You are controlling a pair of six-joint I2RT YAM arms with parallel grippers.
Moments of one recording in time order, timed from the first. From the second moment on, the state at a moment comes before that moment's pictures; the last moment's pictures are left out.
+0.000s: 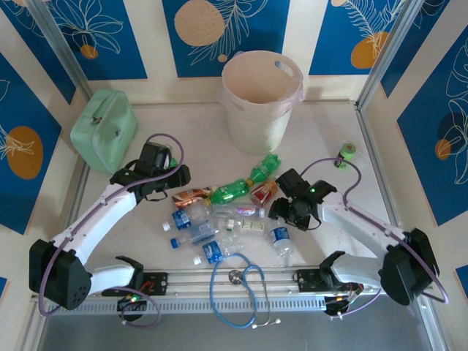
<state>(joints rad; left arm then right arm) -0.40 1.20 0.95 -0.64 0.01 -0.52 0.61 1.21 0.78 -0.95 -0.05 0.94</state>
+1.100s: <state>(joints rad) -0.38 1.20 0.91 -0.62 0.03 -0.54 0.65 1.56 0.82 -0.96 -0.21 0.88</state>
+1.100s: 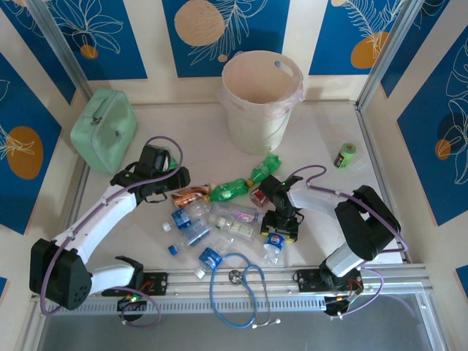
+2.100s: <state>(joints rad) -0.35 1.20 0.91 -0.62 0.03 -0.55 0.39 1.28 1.57 -0.84 -0.09 0.66</state>
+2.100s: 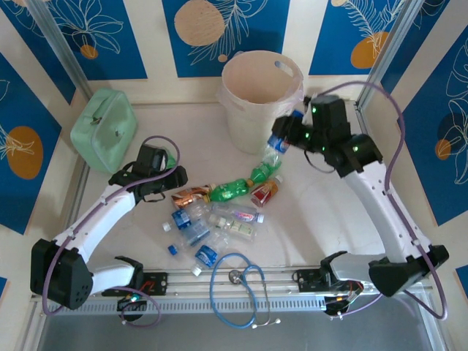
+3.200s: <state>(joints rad) -0.27 1.20 0.90 -0.63 0.06 -0.52 0.27 2.27 2.65 -0.96 -0.24 0.54</state>
